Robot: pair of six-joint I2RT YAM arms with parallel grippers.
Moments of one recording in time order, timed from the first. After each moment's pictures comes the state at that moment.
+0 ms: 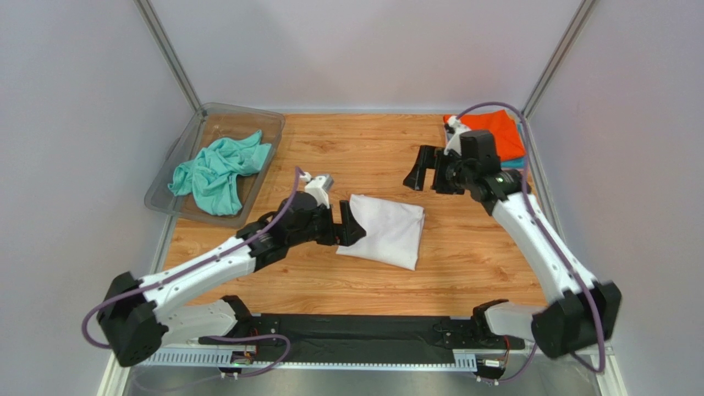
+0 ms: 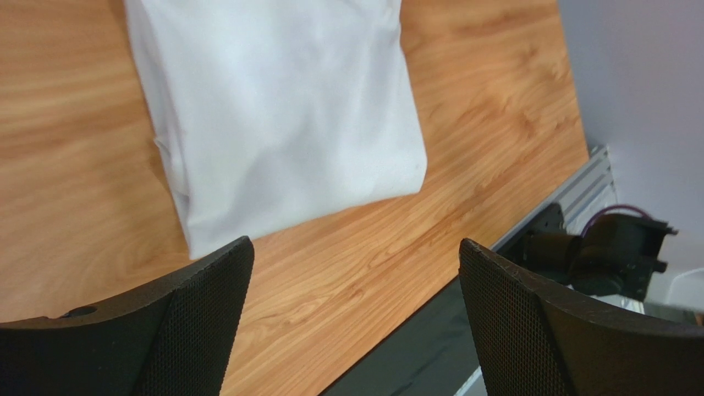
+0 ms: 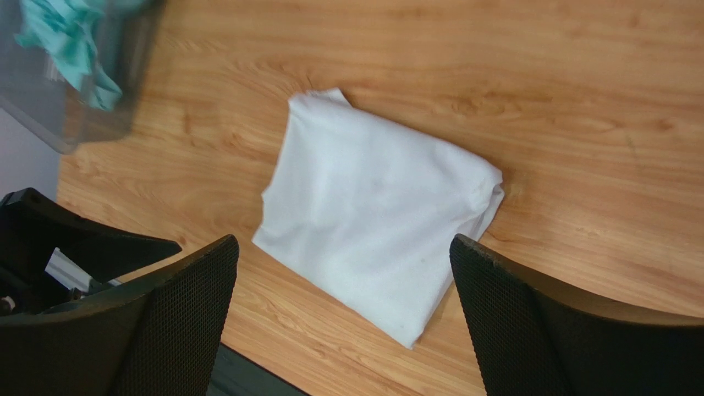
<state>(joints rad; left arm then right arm) -0.83 1.12 0.73 -0.15 0.06 -0.71 0.29 1.28 1.18 -0.61 -0.27 0.39</state>
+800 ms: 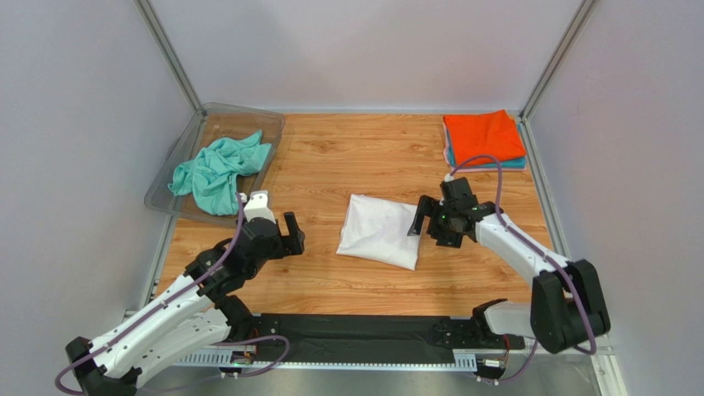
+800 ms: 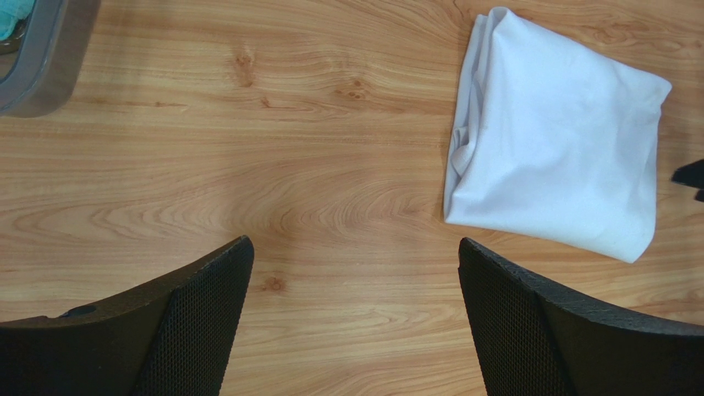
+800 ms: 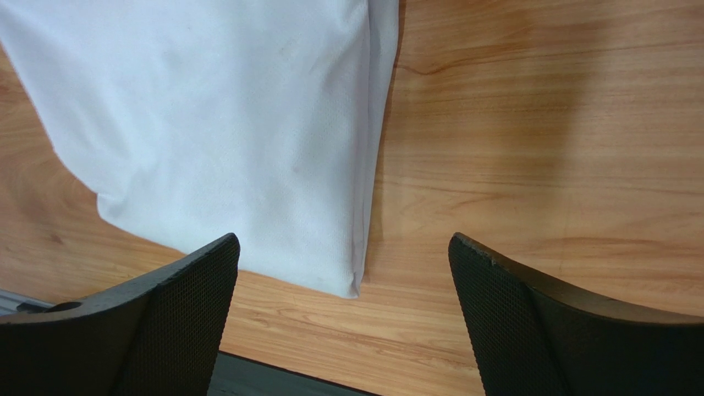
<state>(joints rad) -0.79 0.67 0.63 -0.64 -0.46 -0.69 0.33 1.24 0.74 -0.54 -0.15 0.61</state>
